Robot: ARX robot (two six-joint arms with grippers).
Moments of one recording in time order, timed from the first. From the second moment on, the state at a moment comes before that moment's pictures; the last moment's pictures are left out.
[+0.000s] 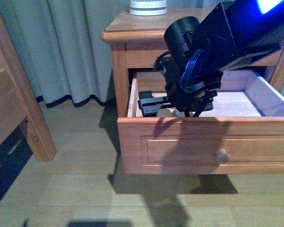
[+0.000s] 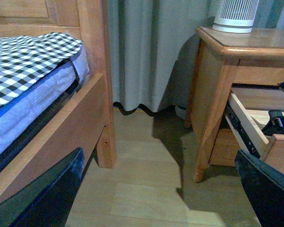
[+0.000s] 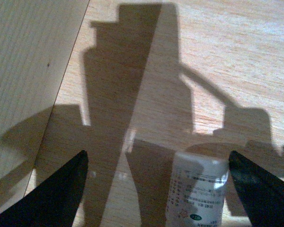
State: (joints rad) left arm 0.00 0.01 0.01 0.00 0.00 -0.01; right arm 0.33 2.38 1.69 -0.15 0.05 0.13
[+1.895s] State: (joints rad) left arm 0.00 0.01 0.01 0.00 0.00 -0.01; right arm 0.13 2.51 2.47 -0.11 0.11 -0.19
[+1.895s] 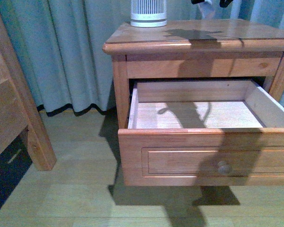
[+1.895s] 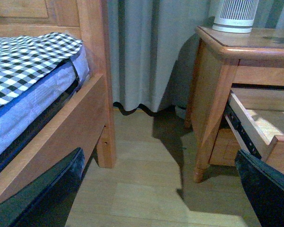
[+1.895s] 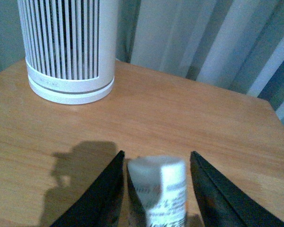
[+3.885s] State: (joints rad) left arm 0.00 0.01 0.01 0.00 0.00 -0.01; right arm 0.07 2.27 1.17 0.62 0.10 -0.14
